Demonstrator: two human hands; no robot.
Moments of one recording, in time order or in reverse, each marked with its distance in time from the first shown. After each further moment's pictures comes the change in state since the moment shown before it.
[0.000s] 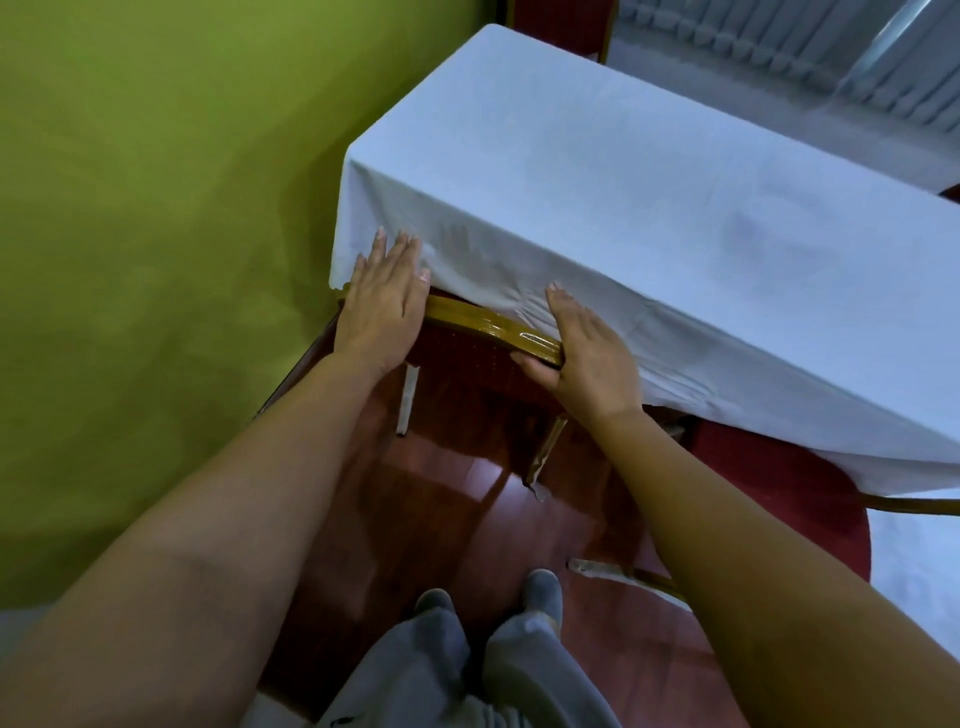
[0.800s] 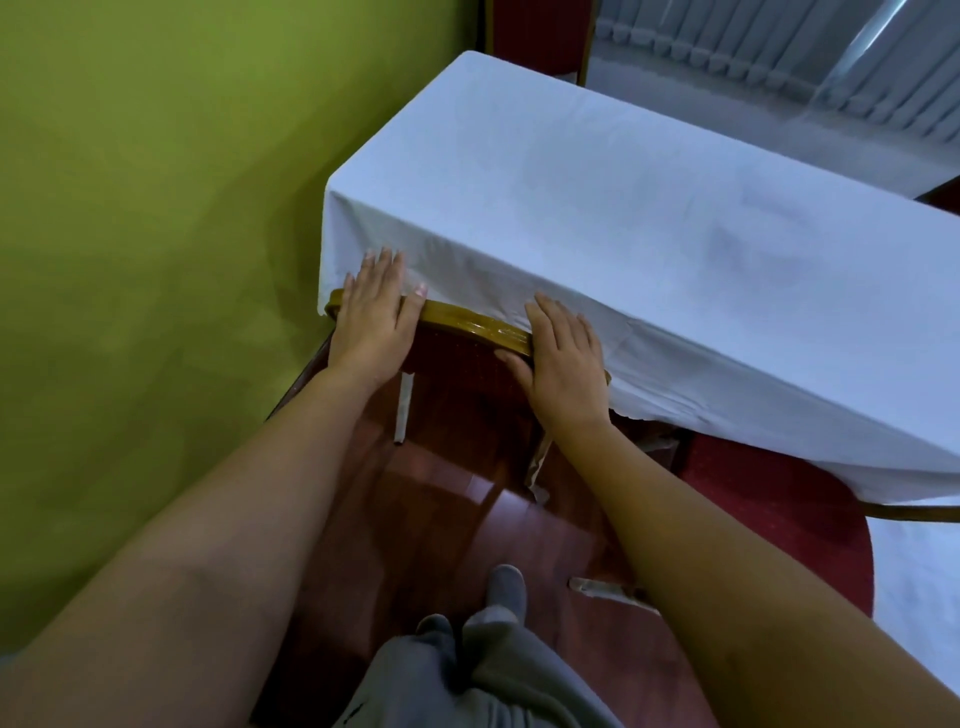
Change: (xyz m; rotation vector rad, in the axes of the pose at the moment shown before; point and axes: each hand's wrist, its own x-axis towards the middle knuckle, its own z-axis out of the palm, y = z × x) left_hand 0.025 -0.001 0.015 -0.026 0.006 -0.046; right_hand 0.015 -0.005 0.014 -0.030 0.035 0.123
